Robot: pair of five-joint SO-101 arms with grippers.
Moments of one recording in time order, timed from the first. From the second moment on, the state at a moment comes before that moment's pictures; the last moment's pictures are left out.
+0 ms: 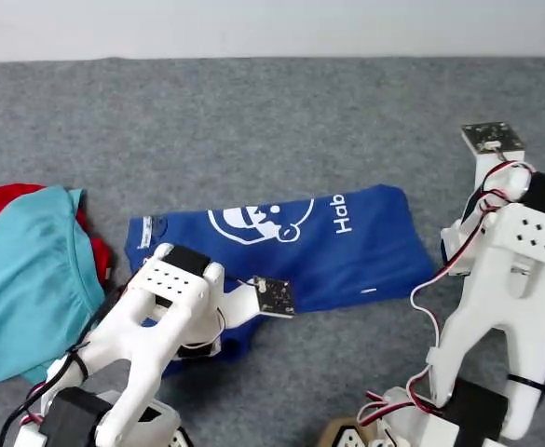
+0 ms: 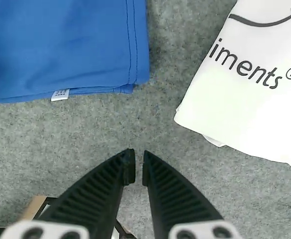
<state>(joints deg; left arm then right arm) 19.7 -16.0 49.1 87.0 -47.5 20.0 -13.7 3.9 100.6 27.1</state>
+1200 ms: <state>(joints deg) 12.7 -7.0 35.6 74.0 -49.5 20.0 -13.8 3.9 100.6 27.1</state>
